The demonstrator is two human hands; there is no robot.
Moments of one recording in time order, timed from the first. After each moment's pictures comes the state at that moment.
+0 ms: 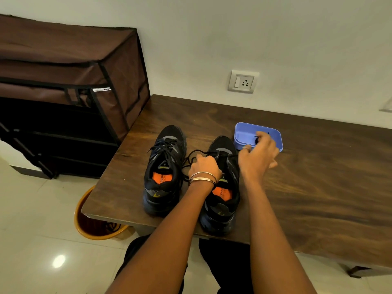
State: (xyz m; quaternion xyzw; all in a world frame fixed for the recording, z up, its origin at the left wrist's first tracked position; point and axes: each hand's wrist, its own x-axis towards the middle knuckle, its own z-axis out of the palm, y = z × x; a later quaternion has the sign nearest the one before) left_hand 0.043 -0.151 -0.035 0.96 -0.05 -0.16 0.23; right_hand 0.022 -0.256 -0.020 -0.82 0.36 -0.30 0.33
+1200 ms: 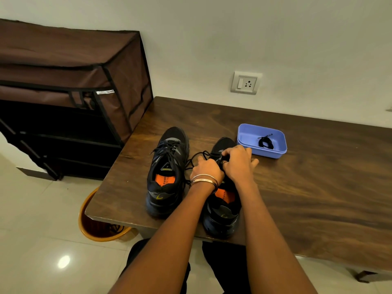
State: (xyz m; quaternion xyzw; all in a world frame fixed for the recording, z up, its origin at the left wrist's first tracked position) left_hand 0.045 -0.148 -0.035 0.95 -0.05 -0.20 0.25; right_hand 0.037 -0.241 -0.039 -0.96 0.20 -0.06 0.19
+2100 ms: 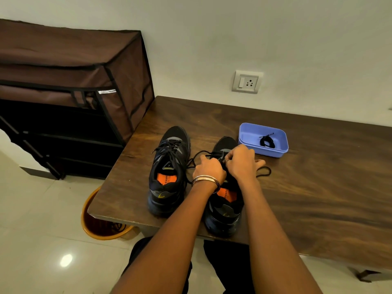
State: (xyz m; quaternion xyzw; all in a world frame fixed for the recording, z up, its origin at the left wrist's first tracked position) left_hand 0.041 -0.148 -0.031 0.95 -0.07 -0.19 0.23; right_hand 0.043 -0.243 -0.040 -0.94 0.26 -0.04 0.20
